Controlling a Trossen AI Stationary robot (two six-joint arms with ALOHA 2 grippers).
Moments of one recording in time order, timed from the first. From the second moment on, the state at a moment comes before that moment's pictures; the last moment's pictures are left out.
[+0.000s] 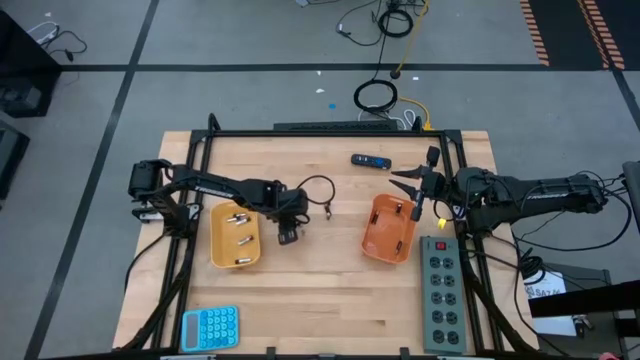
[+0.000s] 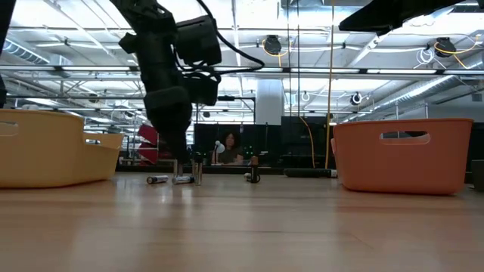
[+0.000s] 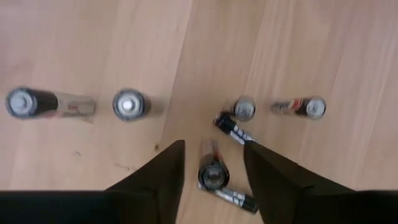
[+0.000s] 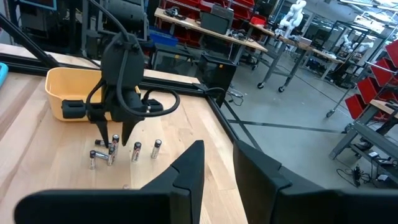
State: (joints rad) left arm 0.06 1.69 1.00 -0.55 -0.01 -0.15; right arm 0.05 0.67 0.62 -0.11 0.41 -0.22
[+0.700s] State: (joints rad) left arm 0.06 1.65 1.08 -0.70 -0.02 -0.15; right arm 0.05 0.67 0.62 -0.12 0.41 -0.22
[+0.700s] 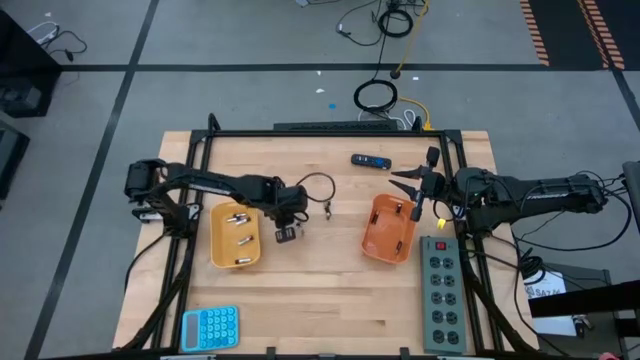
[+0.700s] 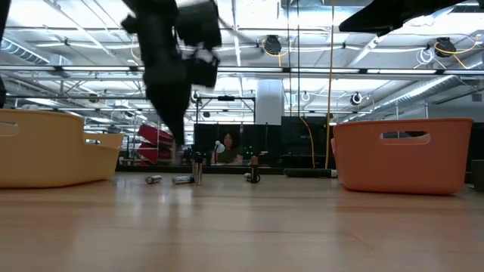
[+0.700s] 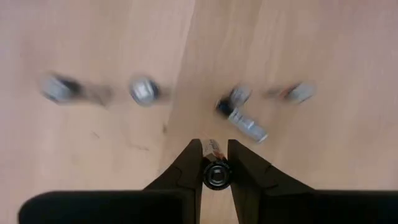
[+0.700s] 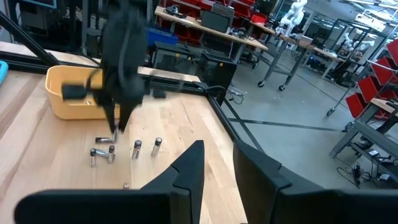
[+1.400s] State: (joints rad) left arm -0.03 1.49 1.05 -1.21 0.11 -0.47; right arm 0.05 0.67 0.62 -0.14 0.42 -0.19
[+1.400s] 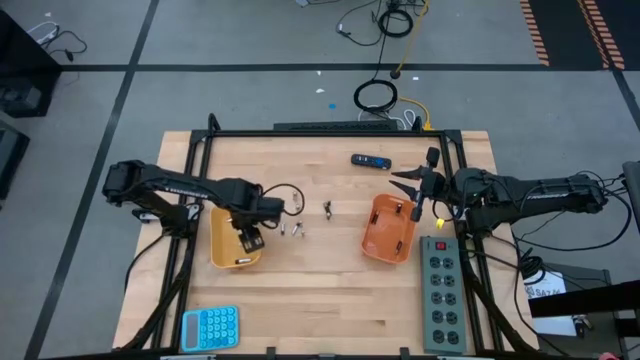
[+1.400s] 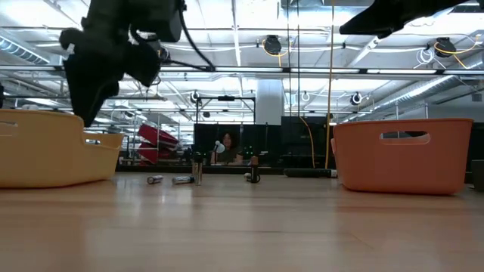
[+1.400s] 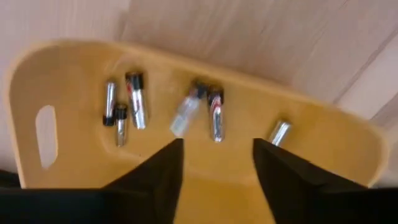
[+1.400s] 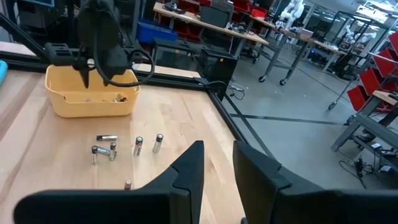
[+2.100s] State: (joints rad) left arm -0.14 1.68 1.08 -0.65 -0.16 -0.29; right arm 0.05 0.67 0.62 -0.15 0.42 -0.20
